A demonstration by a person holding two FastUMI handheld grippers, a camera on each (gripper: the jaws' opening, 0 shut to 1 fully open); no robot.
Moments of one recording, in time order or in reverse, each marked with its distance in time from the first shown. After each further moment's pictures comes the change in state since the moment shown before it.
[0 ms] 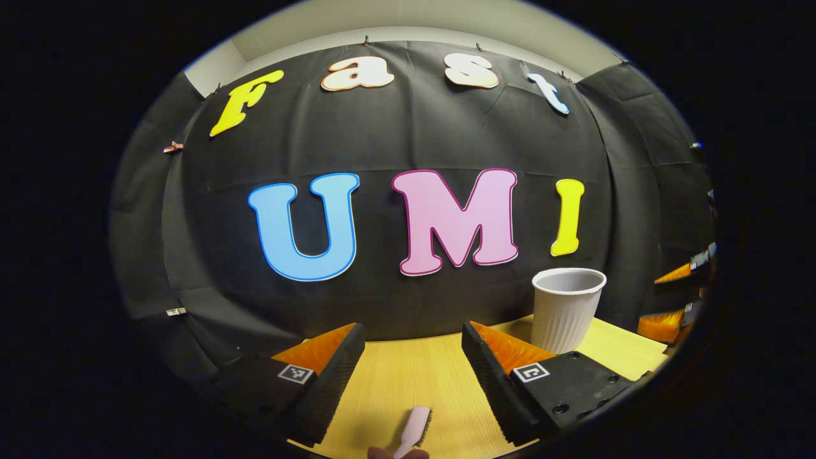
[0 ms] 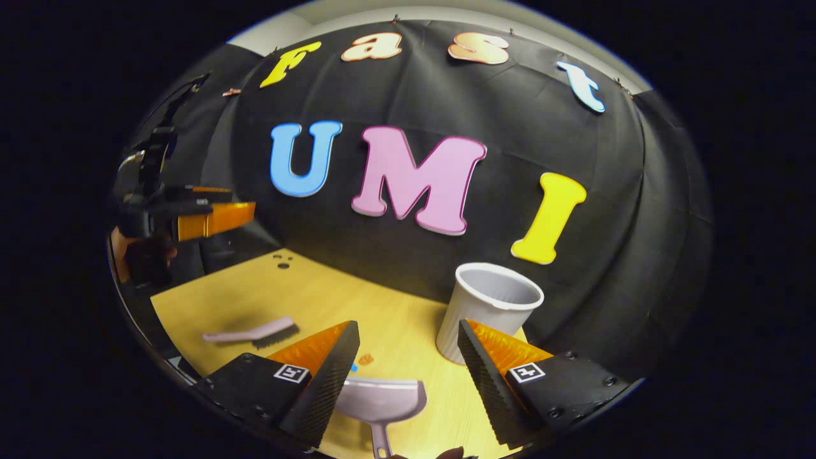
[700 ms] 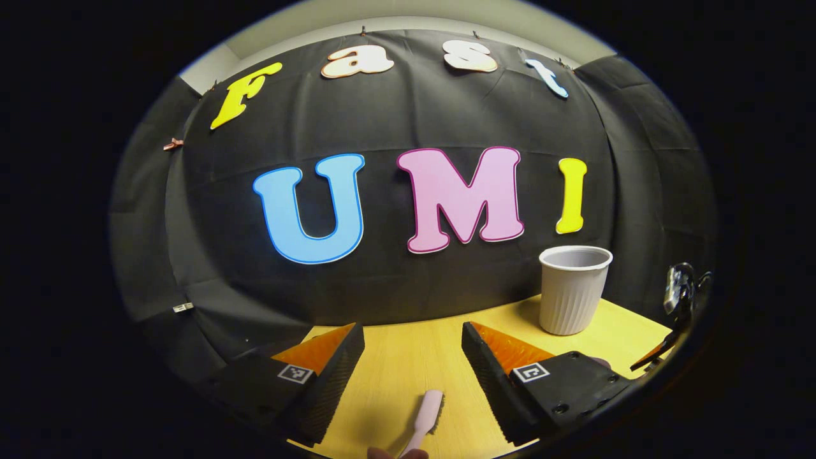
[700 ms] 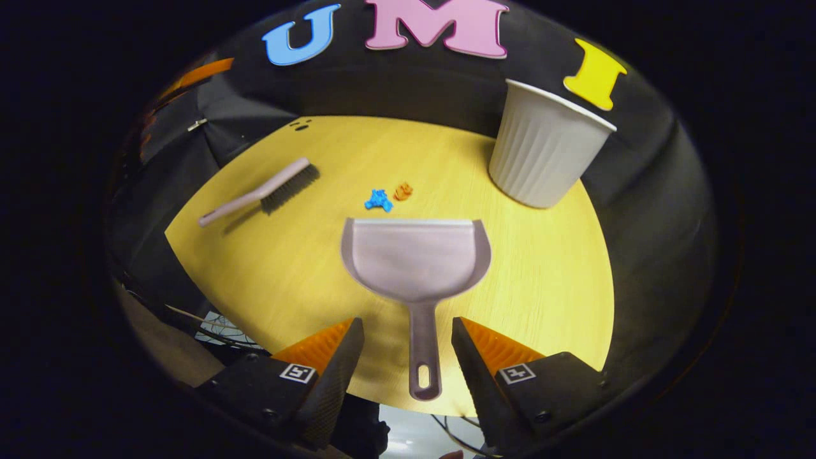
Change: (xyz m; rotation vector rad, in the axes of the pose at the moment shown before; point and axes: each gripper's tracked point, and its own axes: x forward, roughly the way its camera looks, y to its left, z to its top) left arm -0.009 0.018 -0.030 0.039 0.070 0.032; right arm -0.002 0.045 -0.224 0.124 0.672 0.153
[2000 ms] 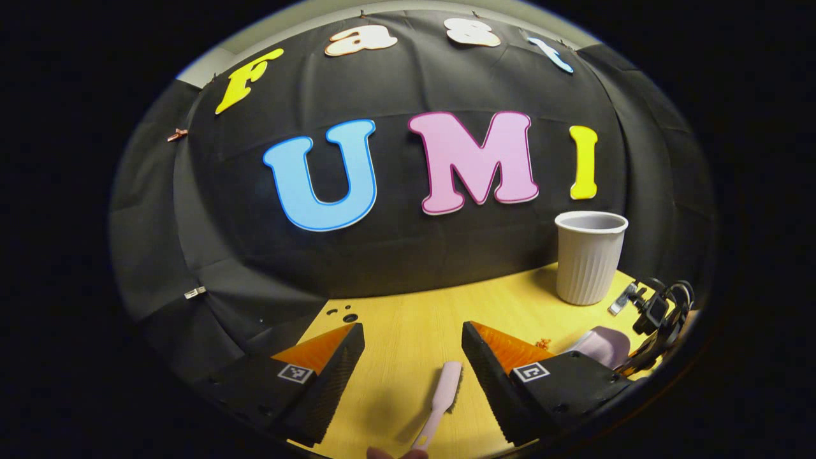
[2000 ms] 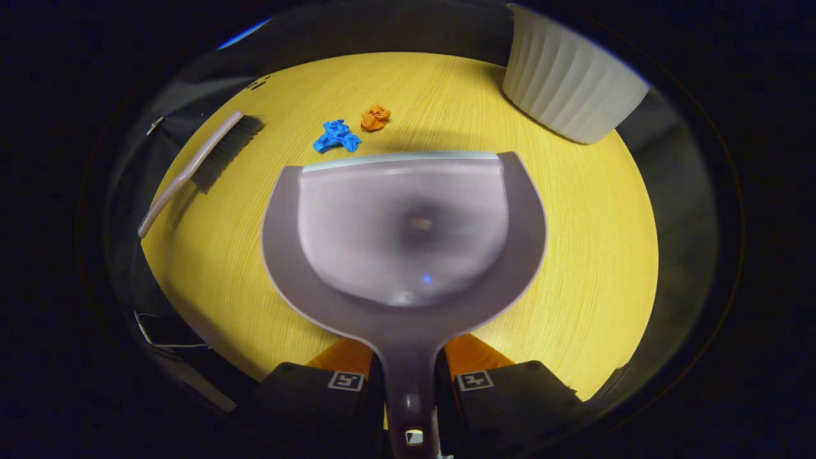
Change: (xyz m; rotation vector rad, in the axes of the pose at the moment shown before) left arm -0.002 0.015 -0.077 0.016 0.165 0.038; right arm 0.095 -0.006 -0.018 0.063 0.257 0.001
